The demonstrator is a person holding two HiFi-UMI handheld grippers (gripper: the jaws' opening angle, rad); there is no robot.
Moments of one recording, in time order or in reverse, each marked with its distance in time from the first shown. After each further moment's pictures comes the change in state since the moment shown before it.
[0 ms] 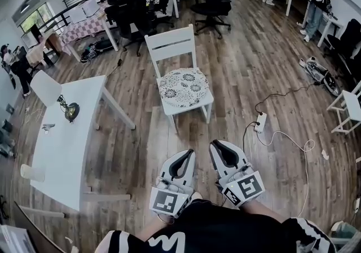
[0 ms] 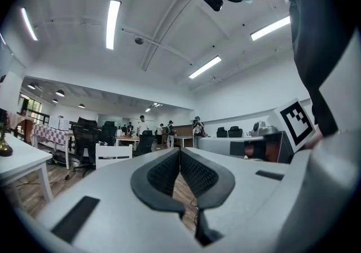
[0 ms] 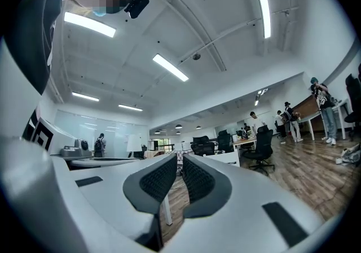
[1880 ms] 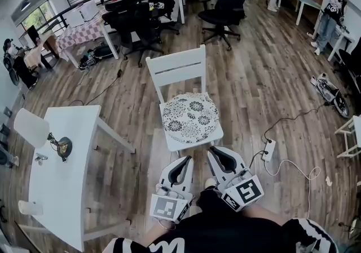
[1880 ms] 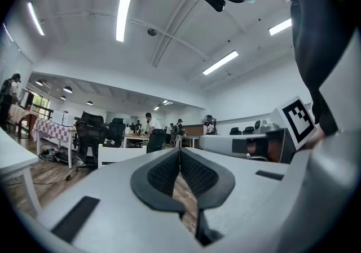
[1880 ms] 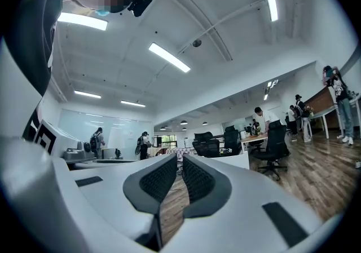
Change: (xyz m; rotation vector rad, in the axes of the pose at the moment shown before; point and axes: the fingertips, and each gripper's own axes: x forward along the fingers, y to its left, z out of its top) left arm 0.182 0.183 -0.014 -0.037 0.001 0.075; right arm 0.228 -0.120 -0.024 -0.009 0.038 0.082
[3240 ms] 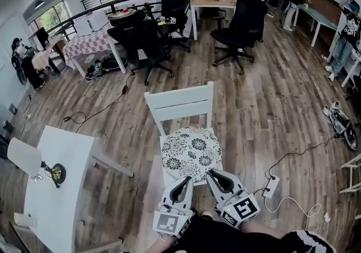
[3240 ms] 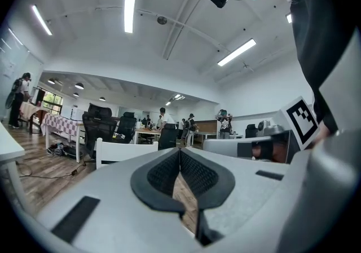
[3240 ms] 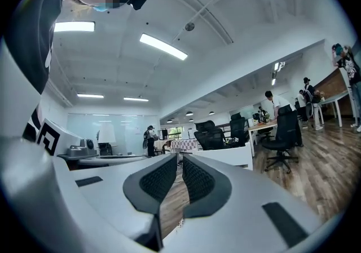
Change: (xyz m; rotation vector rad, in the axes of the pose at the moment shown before) left arm 0.149 0.072 -0.027 -0.039 0.045 0.123; right arm 0.108 -0.128 -0.038 0.056 0.098 0.101
